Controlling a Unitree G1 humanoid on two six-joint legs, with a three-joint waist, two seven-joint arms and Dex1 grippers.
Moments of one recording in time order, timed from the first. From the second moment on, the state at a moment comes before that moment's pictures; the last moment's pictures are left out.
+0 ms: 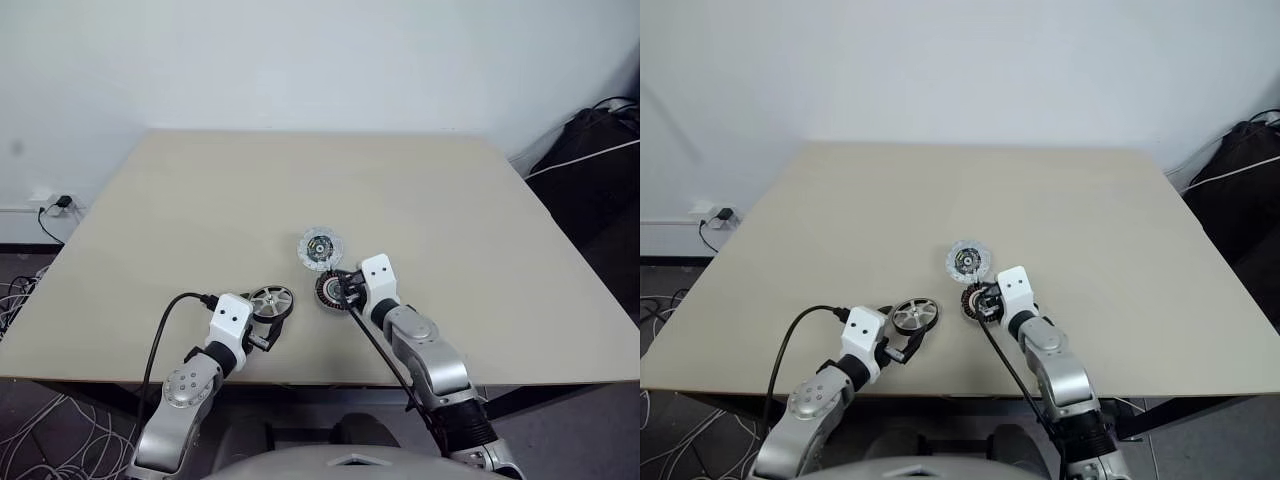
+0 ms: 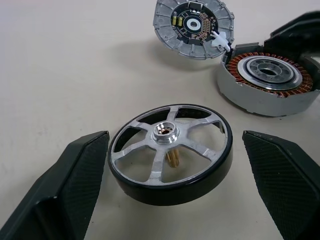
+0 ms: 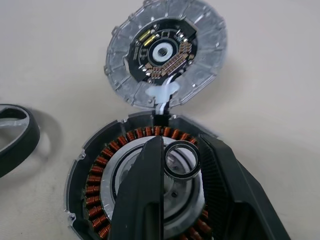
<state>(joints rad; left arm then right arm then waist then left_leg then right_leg) 0.29 0.24 -0.17 -0.28 -0.04 0.23 -0.33 -0.07 -0.09 0.18 -0.02 0.06 0.47 0.24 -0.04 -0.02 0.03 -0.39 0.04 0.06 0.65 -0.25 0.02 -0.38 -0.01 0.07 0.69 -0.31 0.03</state>
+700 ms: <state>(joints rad) 0.29 0.24 -0.17 -0.28 -0.04 0.24 -0.32 -0.08 -0.07 0.21 0.03 0.05 0.46 0.28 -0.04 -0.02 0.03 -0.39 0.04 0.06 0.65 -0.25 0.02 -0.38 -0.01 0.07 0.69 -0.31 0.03</state>
